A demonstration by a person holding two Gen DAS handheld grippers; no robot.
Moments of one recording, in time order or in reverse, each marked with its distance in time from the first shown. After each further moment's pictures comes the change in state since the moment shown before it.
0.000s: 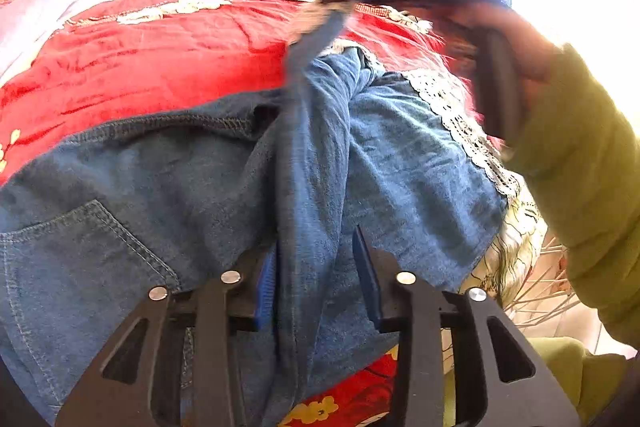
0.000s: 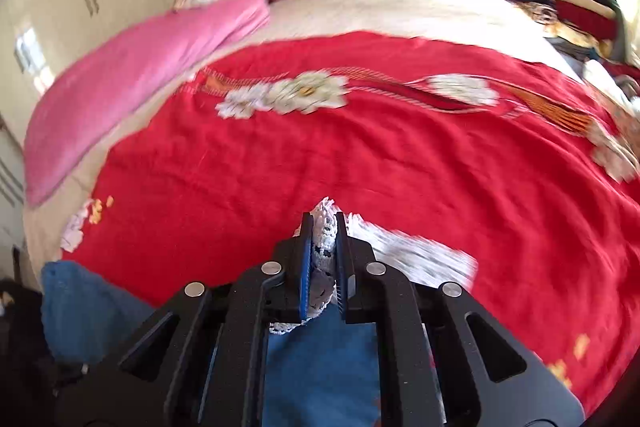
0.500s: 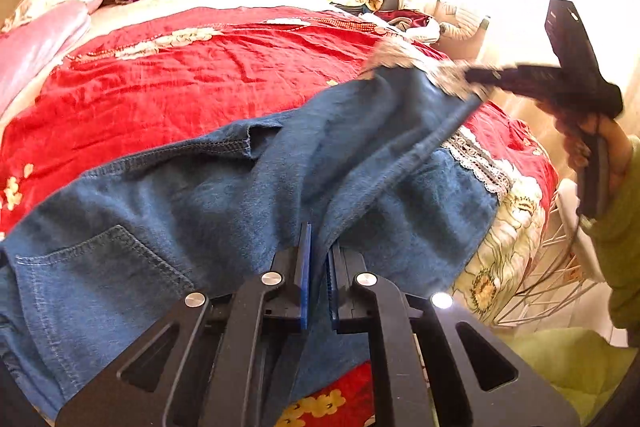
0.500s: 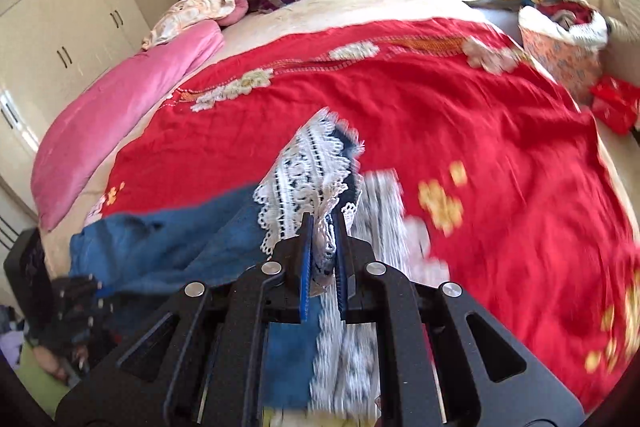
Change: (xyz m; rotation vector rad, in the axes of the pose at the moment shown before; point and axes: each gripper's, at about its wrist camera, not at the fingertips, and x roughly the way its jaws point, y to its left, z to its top) left arm -0.013 -0.007 0.004 0.092 -0.059 0.024; right arm -0.123 -0.063 -0.110 0.194 -0.015 -0.049
